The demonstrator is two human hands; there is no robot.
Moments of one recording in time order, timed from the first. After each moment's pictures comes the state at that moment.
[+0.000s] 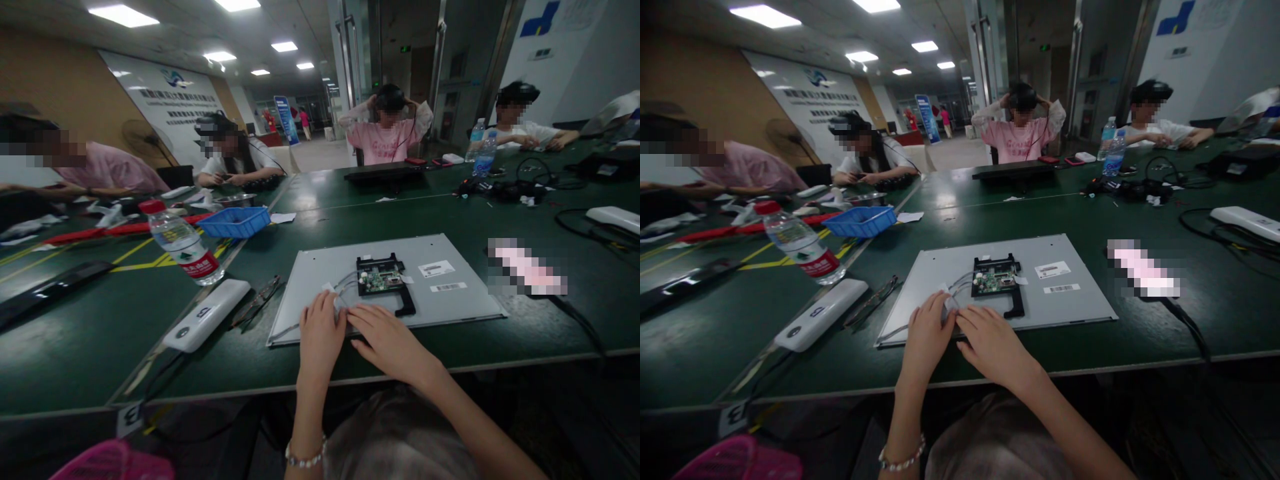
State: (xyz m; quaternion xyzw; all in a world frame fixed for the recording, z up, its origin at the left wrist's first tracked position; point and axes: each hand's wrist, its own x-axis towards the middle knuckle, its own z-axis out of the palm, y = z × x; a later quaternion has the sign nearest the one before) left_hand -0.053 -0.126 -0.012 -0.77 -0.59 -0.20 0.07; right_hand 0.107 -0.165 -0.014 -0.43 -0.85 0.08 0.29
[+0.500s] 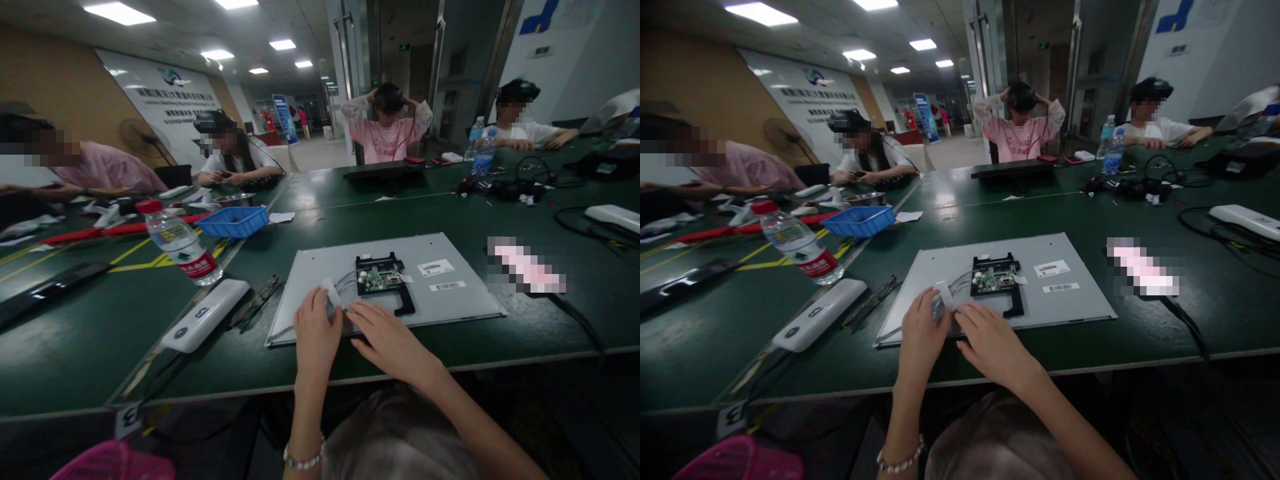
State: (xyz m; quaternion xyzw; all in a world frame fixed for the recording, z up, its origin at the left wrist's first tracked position) left_hand -0.054 -0.125 -0.008 -0.75 -0.59 -0.30 0.07; right_hand 0.110 -0.166 -0.011 -0.43 -0.84 0.09 0.31
